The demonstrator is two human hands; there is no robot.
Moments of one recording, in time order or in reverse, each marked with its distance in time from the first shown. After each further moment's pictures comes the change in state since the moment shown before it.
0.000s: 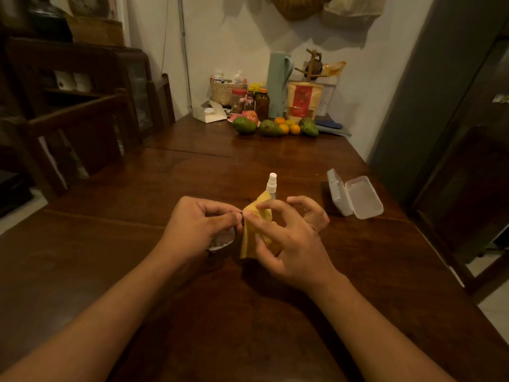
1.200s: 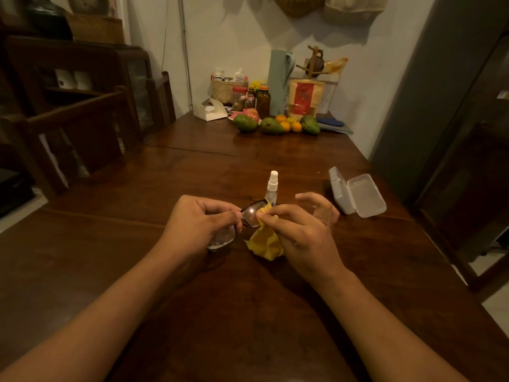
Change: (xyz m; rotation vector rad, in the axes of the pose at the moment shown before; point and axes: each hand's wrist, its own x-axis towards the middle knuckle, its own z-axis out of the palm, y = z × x) left_hand 0.000 0.000 0.003 -0.021 0.056 -0.060; right_hand 0.000 0.018 0.001 -0.143 0.187 -0.059
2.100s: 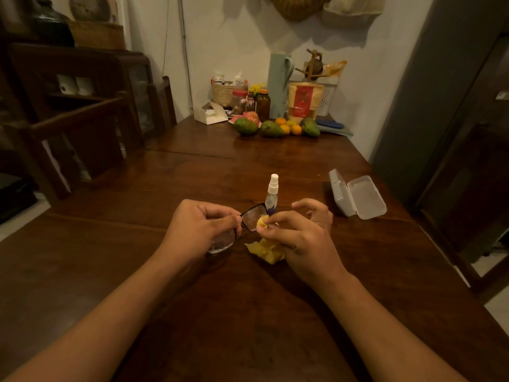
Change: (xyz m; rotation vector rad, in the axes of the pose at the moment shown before) left_hand -0.003 0.006 0.002 0.069 0.045 -0.003; right_hand 0.001 -0.005 -0.003 -0.014 -0.033 -0.007
